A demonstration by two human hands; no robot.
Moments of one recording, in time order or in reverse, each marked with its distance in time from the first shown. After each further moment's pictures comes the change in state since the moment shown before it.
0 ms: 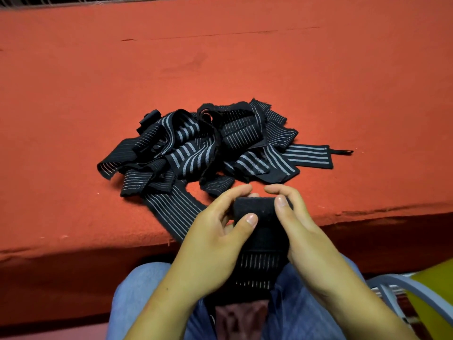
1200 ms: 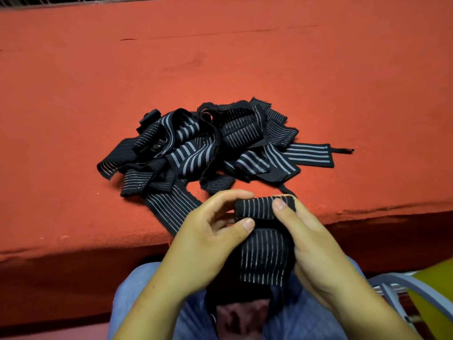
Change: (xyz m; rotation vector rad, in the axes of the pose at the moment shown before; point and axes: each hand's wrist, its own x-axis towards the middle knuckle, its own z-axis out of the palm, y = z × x) left_hand -0.002 0.004 -0.013 0.039 -0.041 0.002; right_hand -0.004 0.001 -0.002 0.142 0.026 0.088
